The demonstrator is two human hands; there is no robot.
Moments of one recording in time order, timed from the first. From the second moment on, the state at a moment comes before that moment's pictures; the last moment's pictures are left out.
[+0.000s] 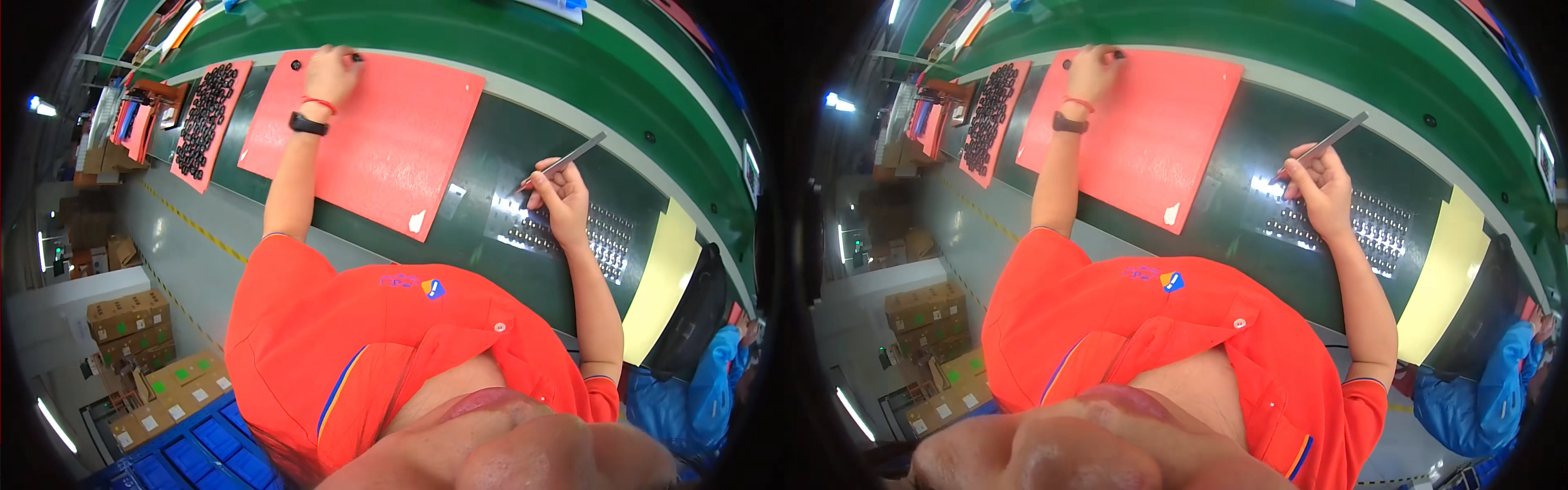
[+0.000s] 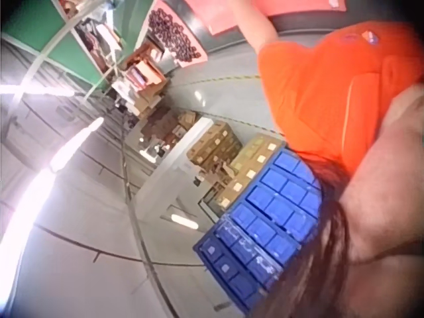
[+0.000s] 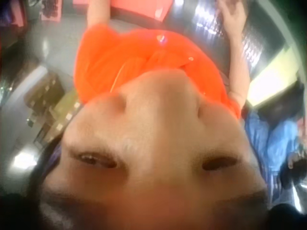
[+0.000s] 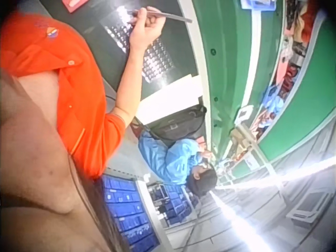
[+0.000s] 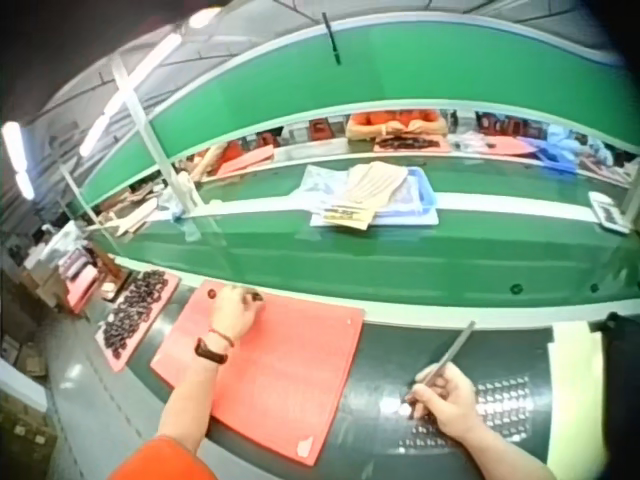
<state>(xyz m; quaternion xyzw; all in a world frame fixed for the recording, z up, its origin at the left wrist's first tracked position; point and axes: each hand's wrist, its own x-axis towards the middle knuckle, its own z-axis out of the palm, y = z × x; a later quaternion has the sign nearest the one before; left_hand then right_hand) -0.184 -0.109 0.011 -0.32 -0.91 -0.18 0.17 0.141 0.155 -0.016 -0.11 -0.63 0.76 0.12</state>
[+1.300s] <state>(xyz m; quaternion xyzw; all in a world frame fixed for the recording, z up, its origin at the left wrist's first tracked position) -0.014 0.288 -0.027 -0.67 -0.65 -0.34 0.01 0.148 0.147 -0.018 0.00 -0.77 0.60 0.22</state>
